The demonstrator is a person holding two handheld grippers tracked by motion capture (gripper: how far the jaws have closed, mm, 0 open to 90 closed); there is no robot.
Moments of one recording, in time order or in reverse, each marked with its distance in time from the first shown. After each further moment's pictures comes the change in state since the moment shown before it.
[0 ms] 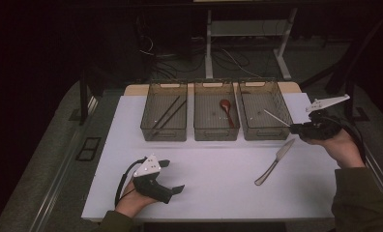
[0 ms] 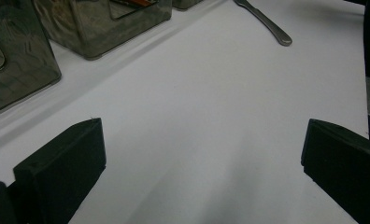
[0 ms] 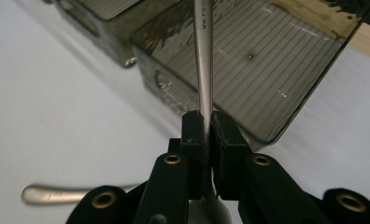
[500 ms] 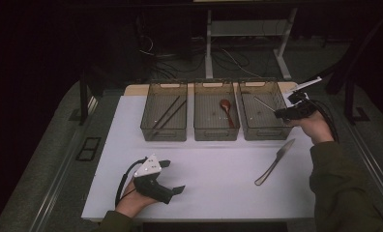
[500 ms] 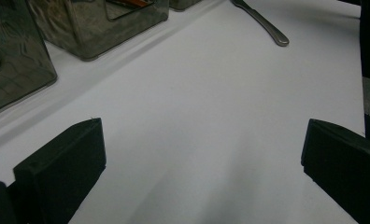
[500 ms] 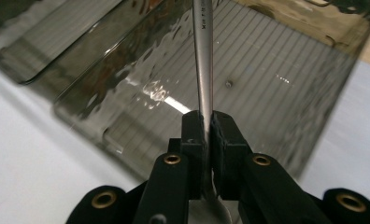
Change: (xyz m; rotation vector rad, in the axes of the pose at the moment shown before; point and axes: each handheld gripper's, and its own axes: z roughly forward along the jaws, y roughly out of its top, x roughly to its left) left arm -0.001 0.000 0.000 0.000 -0.008 0.005; right arm -0.027 0.047 0.067 0.062 -0.026 0.108
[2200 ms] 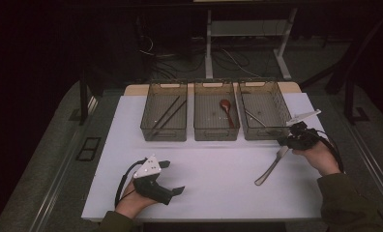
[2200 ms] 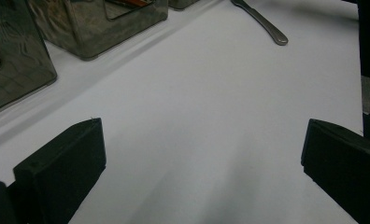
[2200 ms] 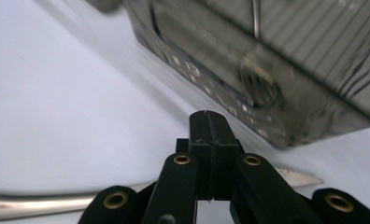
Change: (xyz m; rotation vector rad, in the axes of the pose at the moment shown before) left arm -0.002 -0.001 -0.001 0.003 0.004 0.002; right arm 0.030 -0.083 0.005 0.066 0.013 -0.100
